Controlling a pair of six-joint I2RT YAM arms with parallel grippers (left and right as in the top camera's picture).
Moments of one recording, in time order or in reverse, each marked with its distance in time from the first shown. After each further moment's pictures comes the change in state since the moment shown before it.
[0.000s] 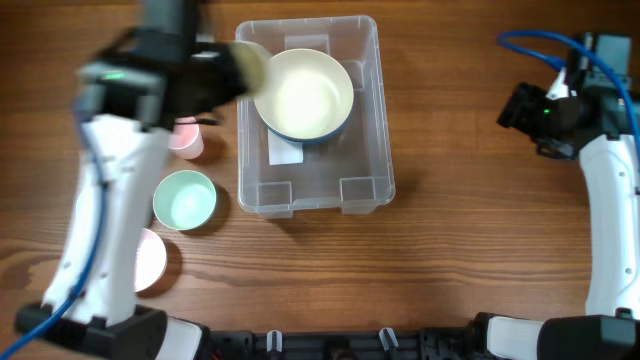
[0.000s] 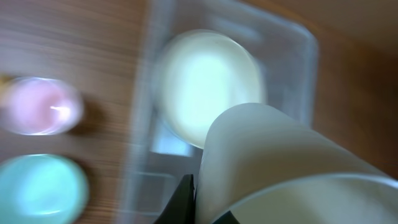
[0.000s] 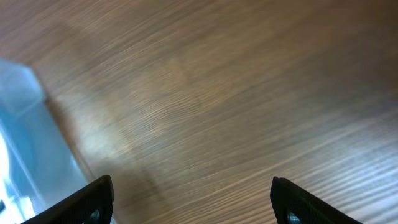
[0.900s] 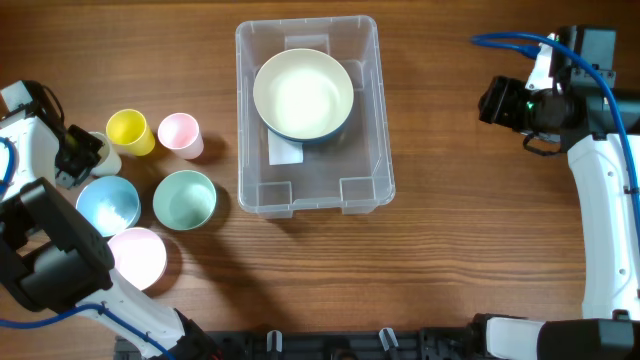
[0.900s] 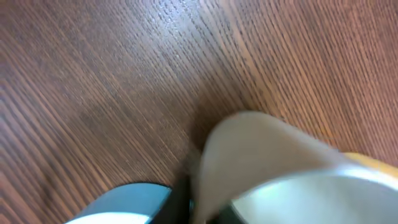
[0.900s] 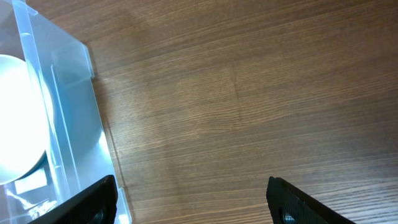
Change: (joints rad) left arm 0.840 0.337 -0.459 0.381 -0.139 0.082; right arm 0.085 0.000 0.001 0.077 -0.095 -0.138
